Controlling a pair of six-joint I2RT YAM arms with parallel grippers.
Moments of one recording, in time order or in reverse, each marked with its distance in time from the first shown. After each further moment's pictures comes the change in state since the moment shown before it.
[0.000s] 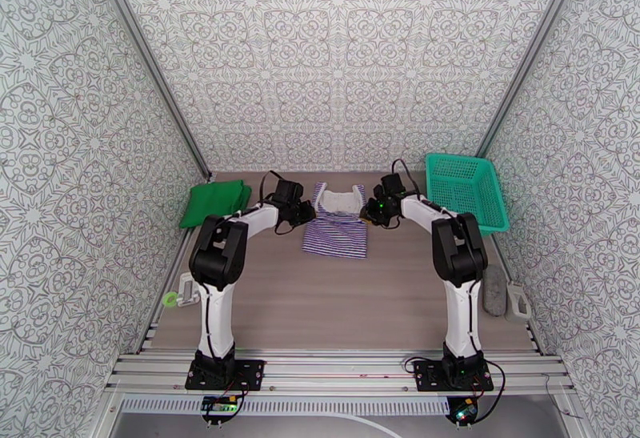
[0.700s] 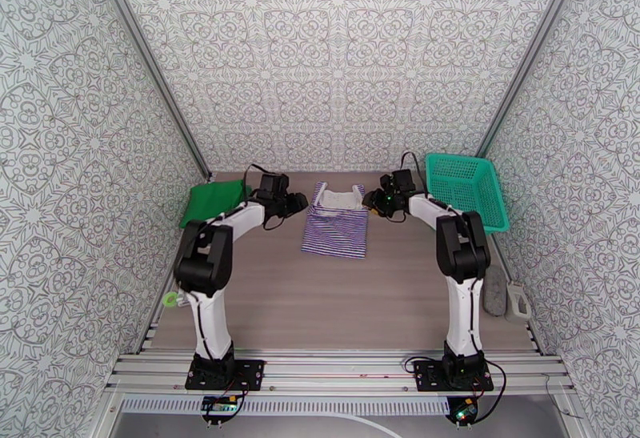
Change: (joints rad) left arm 0.050 -0.203 -0.089 0.006 -0.014 0.034; right arm -0.058 -0.062 -0.056 0.175 -0.087 0.014
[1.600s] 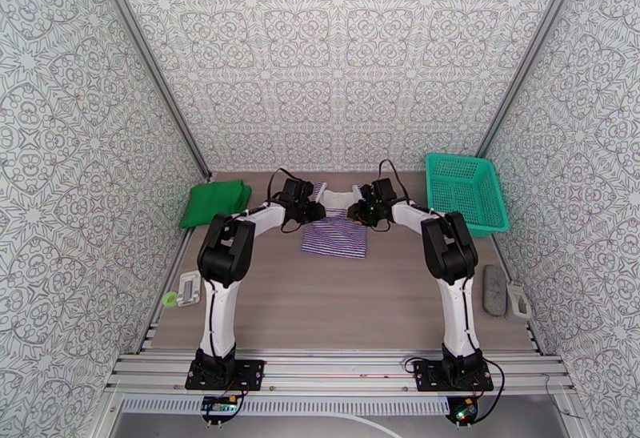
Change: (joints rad) left arm -0.079 0.289 0.183 0.018 0.062 0.055; right arm 0.114 0.098 0.031 0.011 0.015 -0.031
